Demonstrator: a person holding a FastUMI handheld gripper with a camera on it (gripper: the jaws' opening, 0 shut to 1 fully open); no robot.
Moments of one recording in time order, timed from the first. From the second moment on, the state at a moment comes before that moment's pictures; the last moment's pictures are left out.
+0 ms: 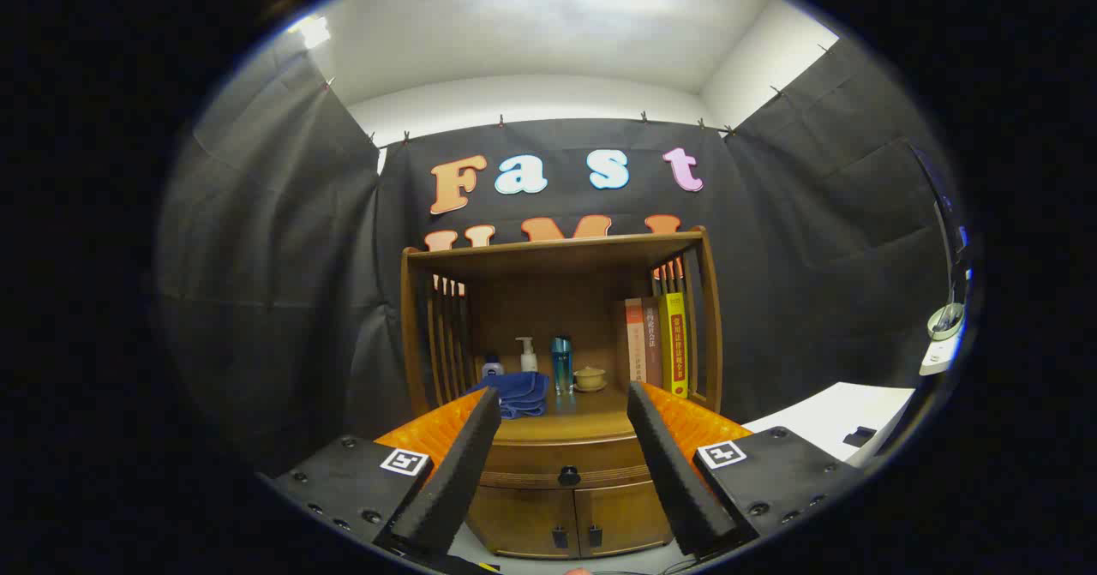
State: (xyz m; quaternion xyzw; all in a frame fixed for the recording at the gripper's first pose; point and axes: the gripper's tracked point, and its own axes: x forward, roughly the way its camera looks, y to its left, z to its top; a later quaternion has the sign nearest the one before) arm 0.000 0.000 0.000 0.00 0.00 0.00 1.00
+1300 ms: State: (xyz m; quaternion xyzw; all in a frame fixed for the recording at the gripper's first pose) arm -0.007 -0.040 0.012 0.01 -0.01 -0.04 1.00
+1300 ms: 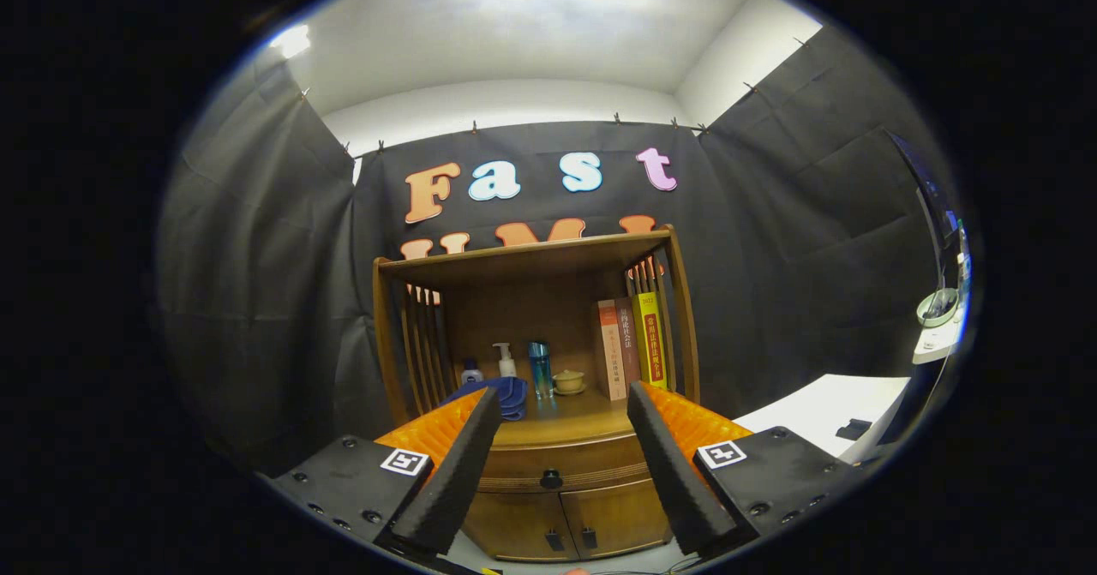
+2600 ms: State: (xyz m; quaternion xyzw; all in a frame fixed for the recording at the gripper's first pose) arm -0.005 -0.035 0.002 0.02 -0.01 -0.04 1.00
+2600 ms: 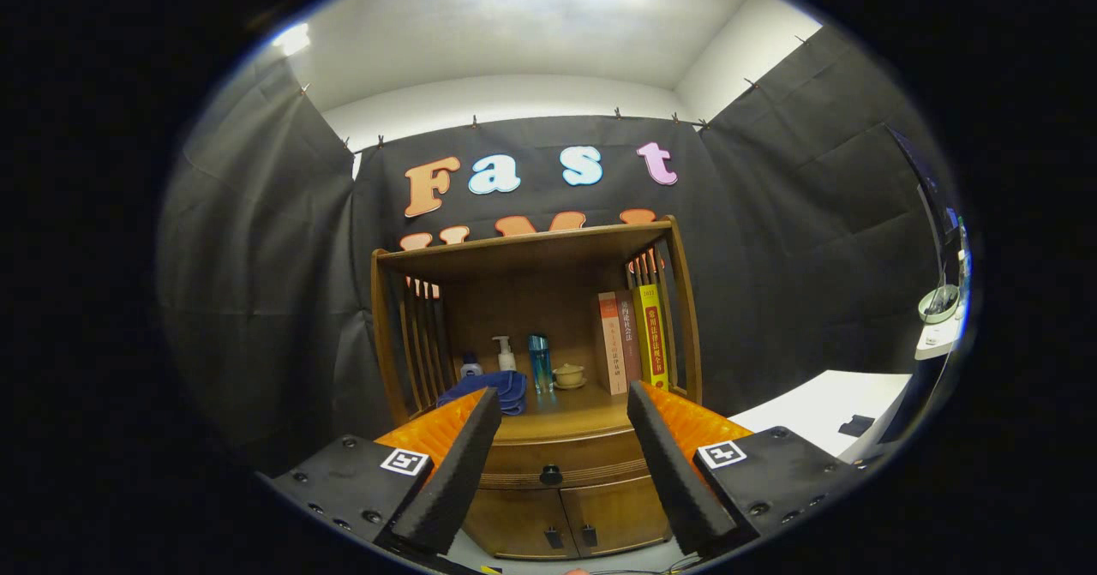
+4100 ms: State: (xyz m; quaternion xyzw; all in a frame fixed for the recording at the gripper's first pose) arm 0.036 -0.020 -0.082 0.02 -0.02 -0.01 1.00
